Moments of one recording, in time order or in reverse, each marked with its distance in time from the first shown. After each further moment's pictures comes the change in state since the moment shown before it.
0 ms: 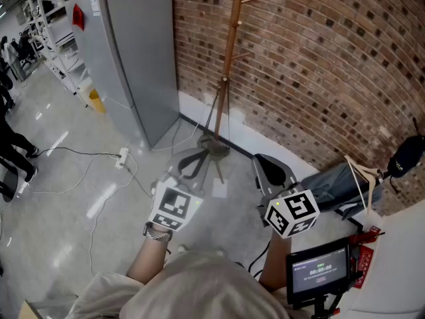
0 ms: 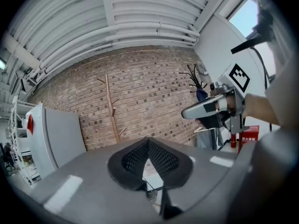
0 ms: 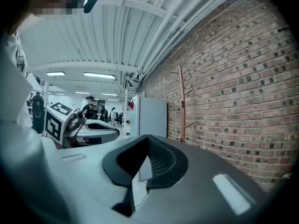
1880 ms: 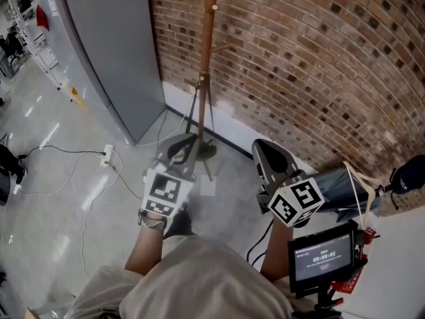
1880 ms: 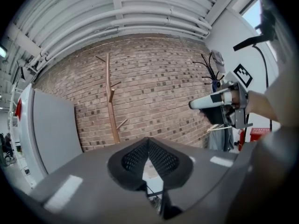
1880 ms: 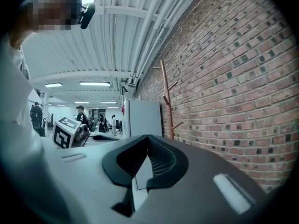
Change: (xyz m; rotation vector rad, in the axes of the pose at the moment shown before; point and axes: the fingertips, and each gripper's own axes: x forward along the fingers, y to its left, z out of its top) left arm 0.151 0.037 -0.040 -0.064 0.046 0.034; right arm 0.065 -0.141 -0.007 0.092 -0.072 0.053
